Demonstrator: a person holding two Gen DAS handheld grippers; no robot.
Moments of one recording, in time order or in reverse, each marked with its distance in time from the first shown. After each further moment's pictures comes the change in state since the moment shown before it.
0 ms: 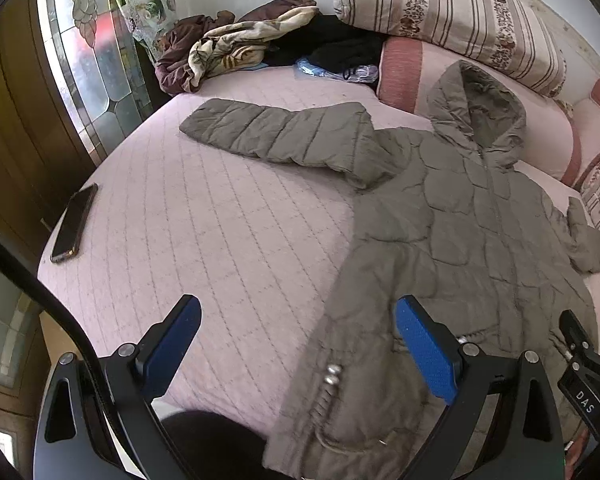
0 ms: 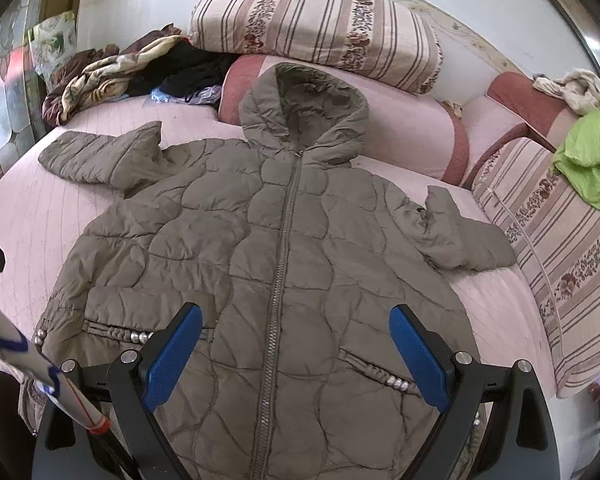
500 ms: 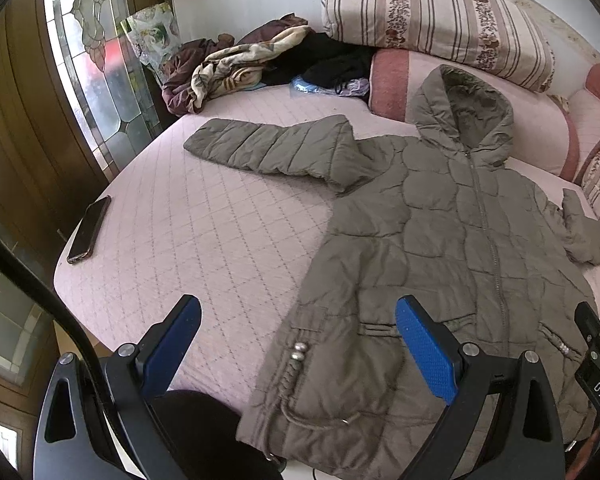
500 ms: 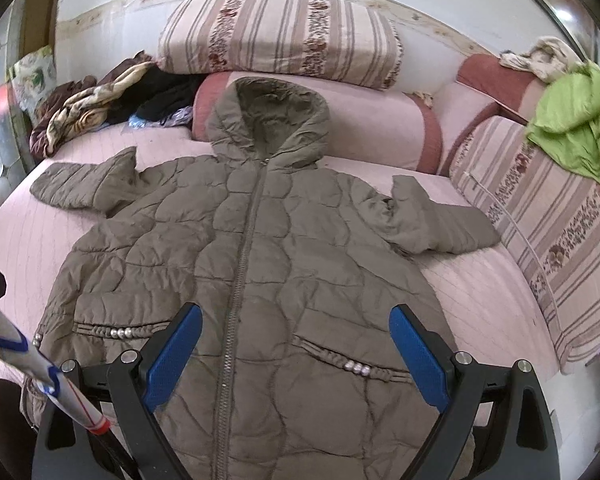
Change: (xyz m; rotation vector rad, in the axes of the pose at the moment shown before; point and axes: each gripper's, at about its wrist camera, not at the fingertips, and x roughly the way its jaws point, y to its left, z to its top) left arm -0.035 -0.044 -0.025 -0.007 -0.054 0.016; right arm -0.023 -0.053 -0.019 0.100 -0.039 -0.003
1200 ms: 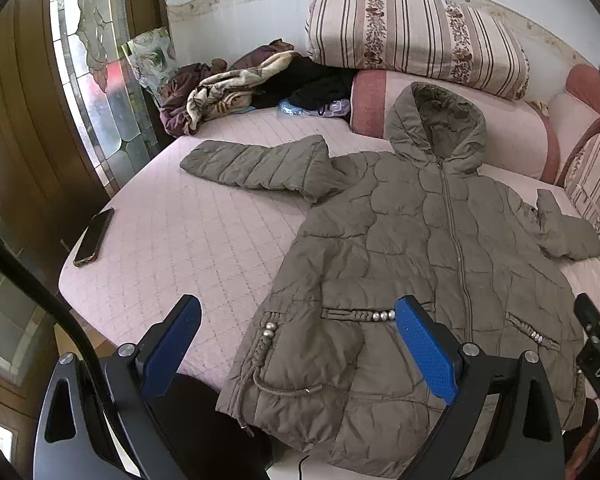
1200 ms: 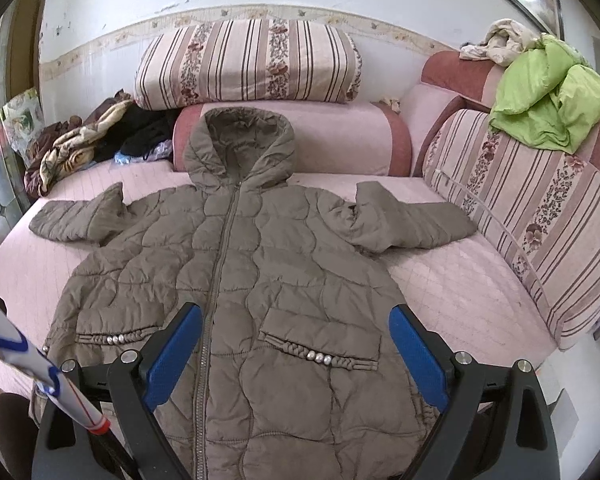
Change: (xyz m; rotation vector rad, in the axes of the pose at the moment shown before) left arm -0.053 -0.037 -0.021 0.041 -0.049 0.015; right arm -0.033 -0.050 -0.021 0.121 -0.065 -0.015
